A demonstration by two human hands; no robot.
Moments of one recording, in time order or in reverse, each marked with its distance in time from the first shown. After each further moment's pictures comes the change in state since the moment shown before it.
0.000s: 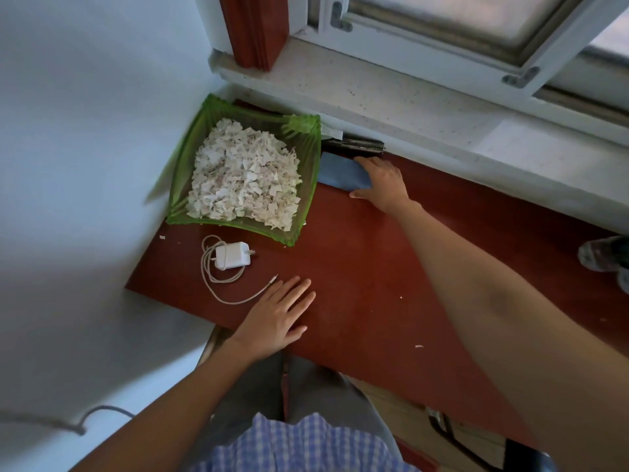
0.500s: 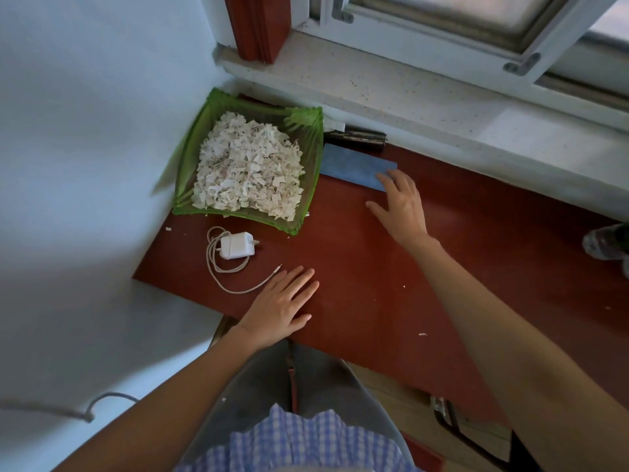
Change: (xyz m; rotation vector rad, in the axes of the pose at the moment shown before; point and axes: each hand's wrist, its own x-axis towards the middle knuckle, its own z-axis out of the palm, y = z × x) left_hand -0.001 0.002 -0.001 0.003 -0.041 -0.021; right_hand -0.084 0.010 0.018 0.071 0.297 -0.011
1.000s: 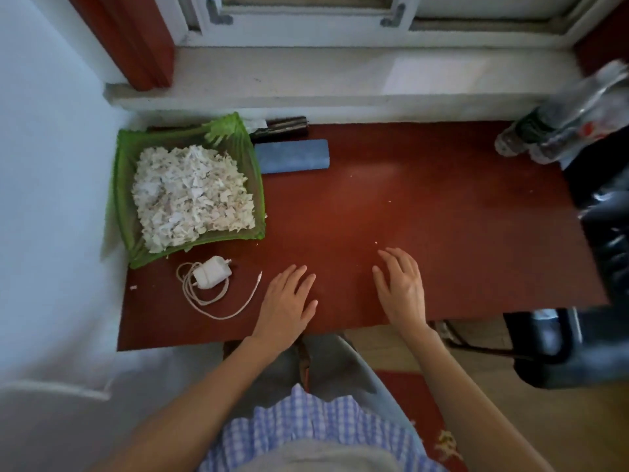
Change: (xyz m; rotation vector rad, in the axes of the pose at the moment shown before) left_hand 0.010 0.013 -0.022 -0.128 0.084 0.142; right_hand -0.222 -0.068 -0.001 0.009 0.242 0.528
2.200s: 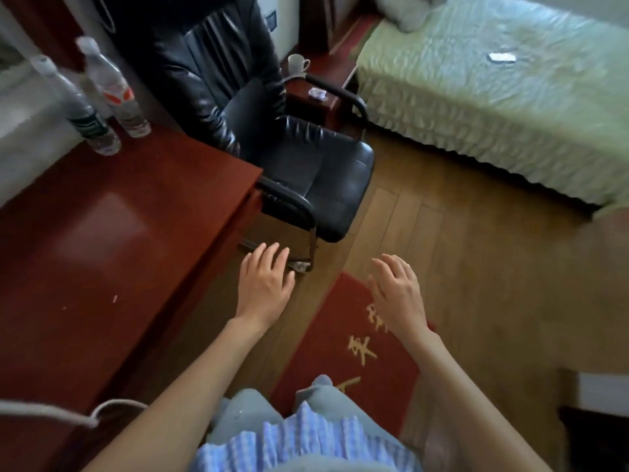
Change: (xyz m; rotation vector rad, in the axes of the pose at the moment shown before) left_hand -0.039 0.406 0.084 0.031 -0.173 0.798; right_hand -0.400 0.204 -0.206 -0.159 0.429 0.836
